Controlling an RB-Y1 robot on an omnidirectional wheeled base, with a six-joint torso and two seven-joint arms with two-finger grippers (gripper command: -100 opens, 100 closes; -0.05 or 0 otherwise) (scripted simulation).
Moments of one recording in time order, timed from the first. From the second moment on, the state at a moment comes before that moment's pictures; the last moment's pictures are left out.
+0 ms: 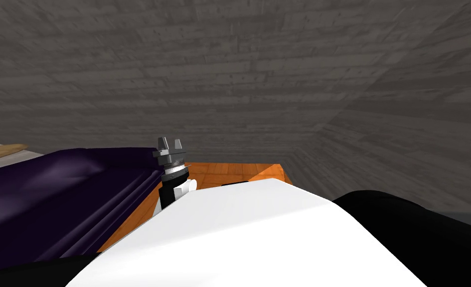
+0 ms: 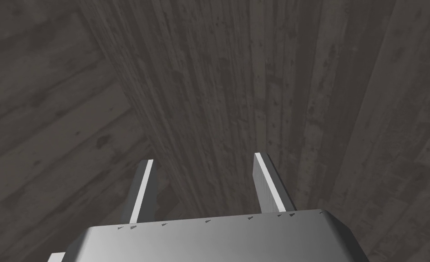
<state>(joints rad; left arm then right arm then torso) 0.48 0.05 0.07 -2.29 0.10 -0.51 0.10 0.78 -0.50 0.14 -0.83 0.50 -0.39 0.65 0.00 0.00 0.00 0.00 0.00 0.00</state>
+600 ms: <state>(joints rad) 0.48 0.05 0.07 -2.29 0.10 -0.51 0.10 0.77 -0.46 0.05 -0.81 0.68 -0.40 0.54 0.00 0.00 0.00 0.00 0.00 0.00</state>
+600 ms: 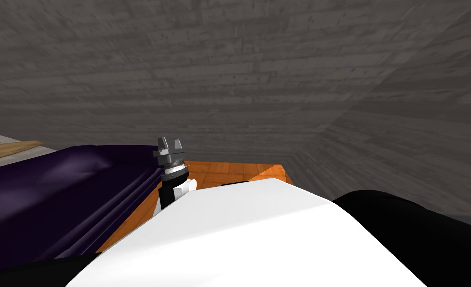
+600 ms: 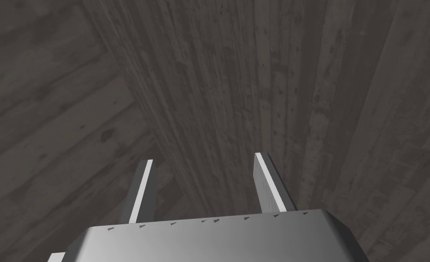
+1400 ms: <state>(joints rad) 0.48 0.05 0.07 -2.29 0.10 -0.51 0.10 0.77 -0.40 -0.08 -0.79 0.91 -0.42 0.39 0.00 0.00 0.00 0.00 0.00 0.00</state>
